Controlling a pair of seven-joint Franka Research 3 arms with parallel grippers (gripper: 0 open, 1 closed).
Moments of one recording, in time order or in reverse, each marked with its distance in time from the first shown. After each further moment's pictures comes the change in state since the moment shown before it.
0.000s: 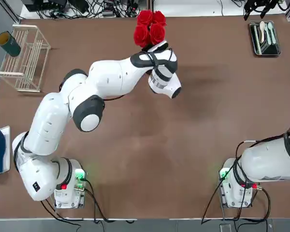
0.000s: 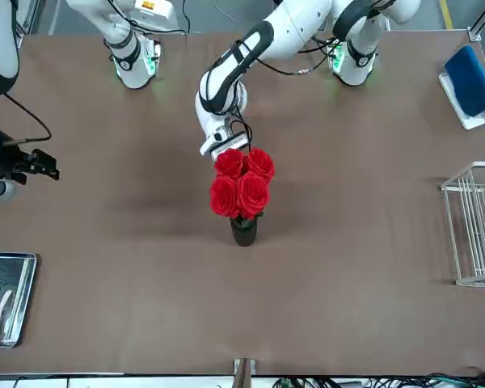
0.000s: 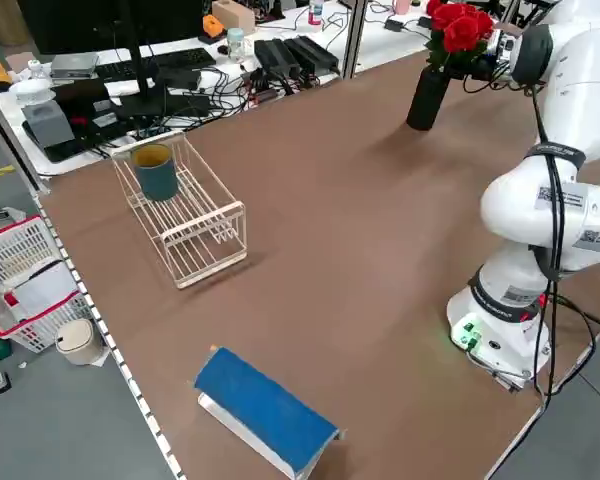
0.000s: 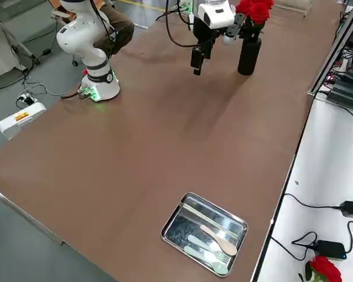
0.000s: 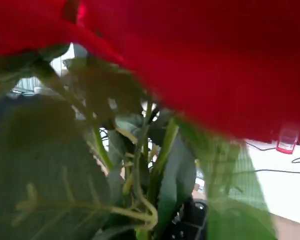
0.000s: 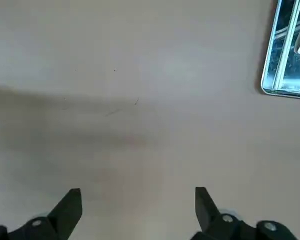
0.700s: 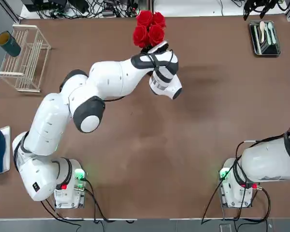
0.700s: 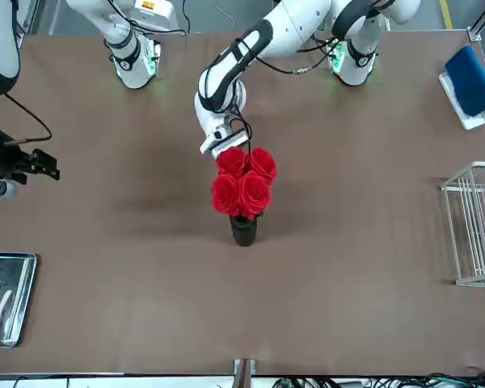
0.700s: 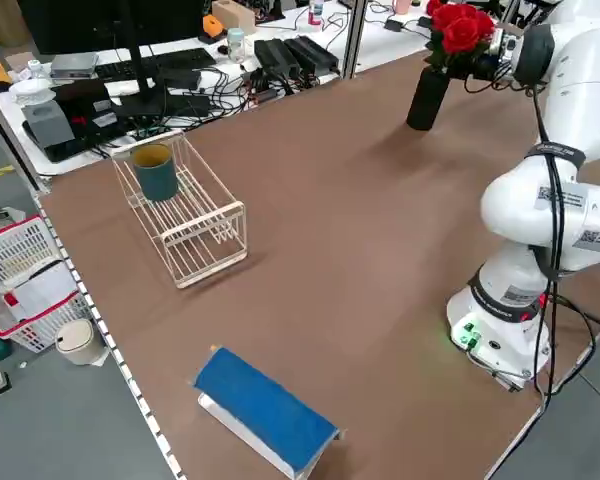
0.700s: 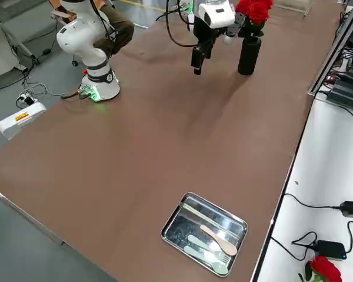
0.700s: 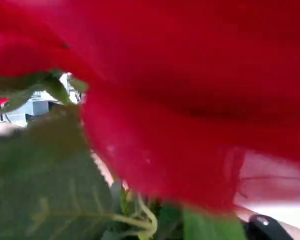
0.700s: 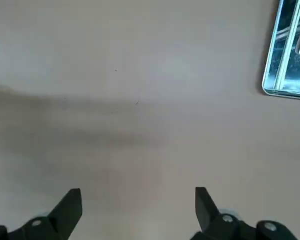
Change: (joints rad) left arm -0.018 0.000 -0.002 0.001 -0.007 -0.049 0.000; right arm 0.007 0.000 0.000 0.000 0.000 0.000 0.000
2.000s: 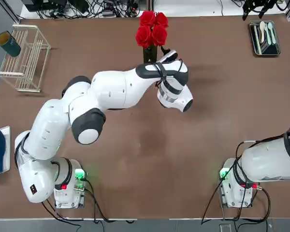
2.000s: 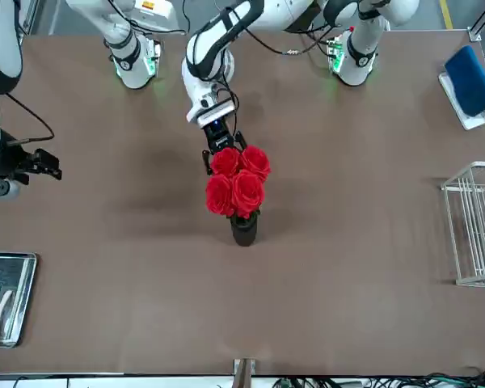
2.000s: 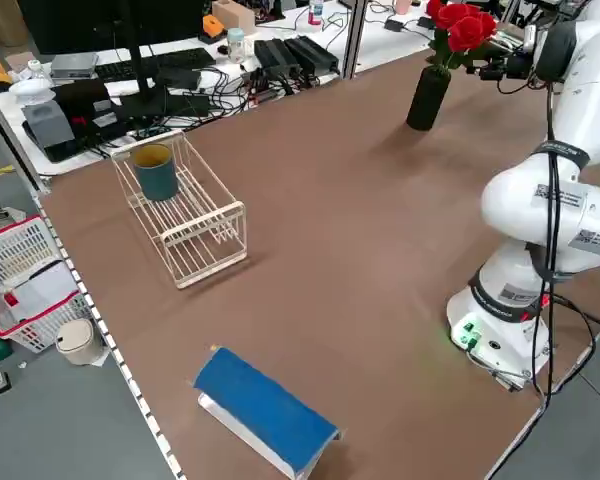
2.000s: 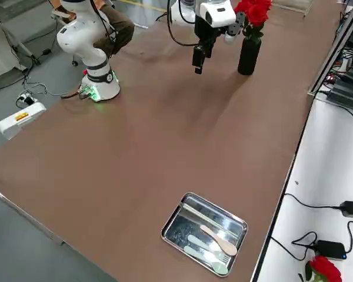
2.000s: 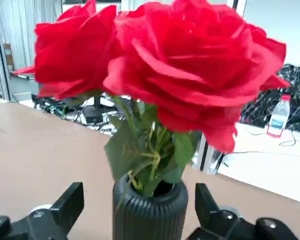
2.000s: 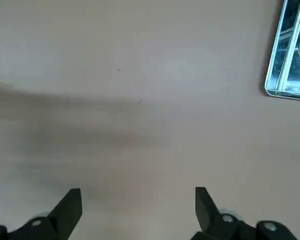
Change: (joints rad) left arm -0.116 -0.045 -0.019 0.021 -0.178 -0.040 0.054; right arm 0.009 0.000 0.002 0.000 0.000 -0.001 0.002
